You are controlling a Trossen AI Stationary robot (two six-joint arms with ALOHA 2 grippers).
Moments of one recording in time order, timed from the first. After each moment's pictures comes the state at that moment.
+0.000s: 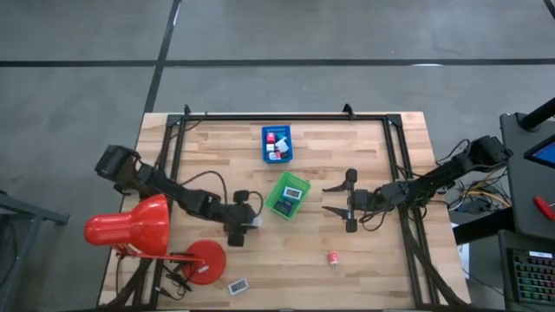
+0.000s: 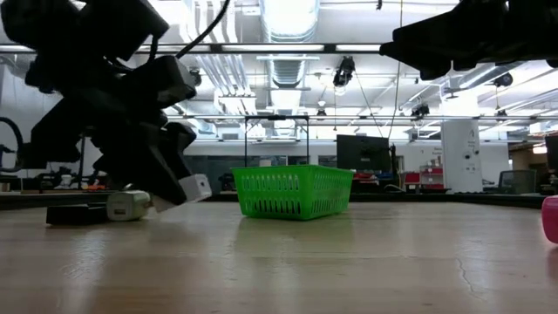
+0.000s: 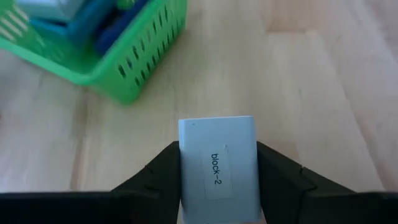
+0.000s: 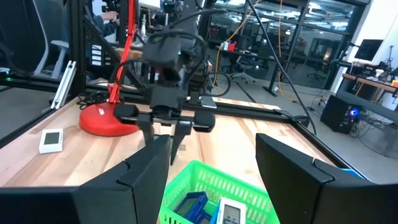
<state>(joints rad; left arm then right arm) -0.30 1.59 0.56 0.20 -0.17 -0.13 0.36 1.13 0.24 0.89 0.42 -0.13</state>
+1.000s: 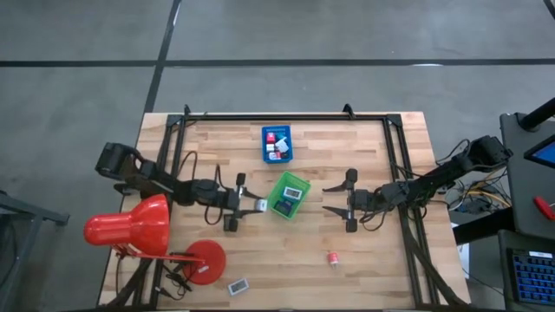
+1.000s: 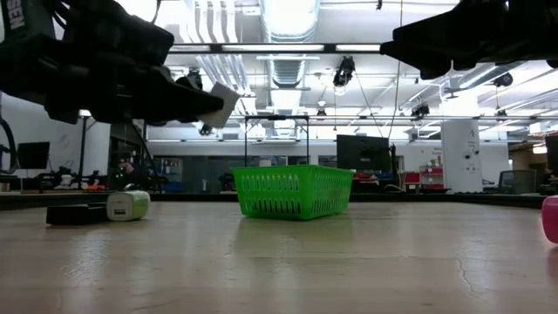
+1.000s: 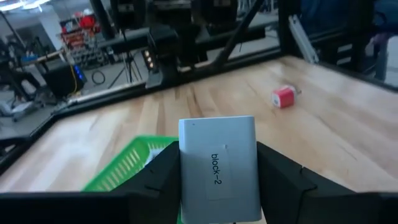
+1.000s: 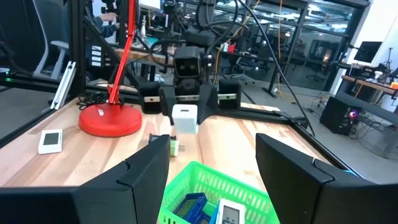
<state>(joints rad) -0.13 1.58 0.27 1.16 0.01 0.23 0.36 1.13 0.24 0.90 0.42 -0.13</state>
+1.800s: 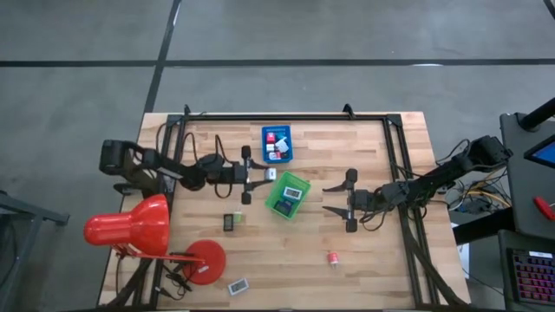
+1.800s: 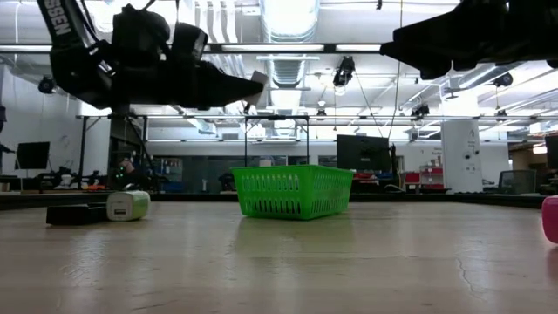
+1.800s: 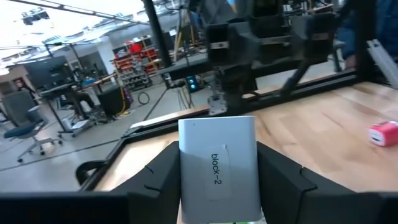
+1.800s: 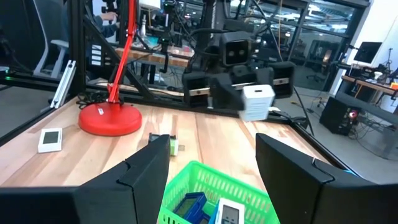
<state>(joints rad) 0.16 1.58 0.41 1.17 0.16 0.30 0.36 1.13 0.23 0.90 0.42 -0.14</state>
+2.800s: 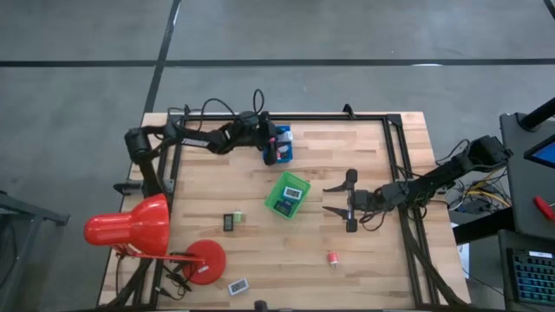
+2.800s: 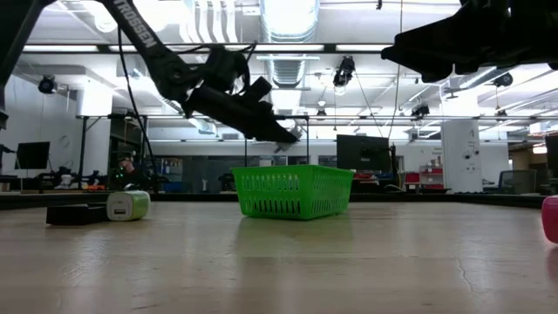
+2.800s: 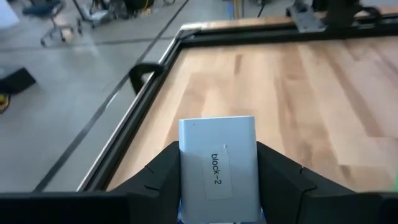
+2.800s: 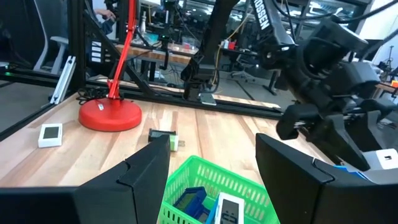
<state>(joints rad) 0.50 1.82 0.93 0.50 0.25 0.28 0.36 1.13 0.22 0.89 0.42 -0.13</state>
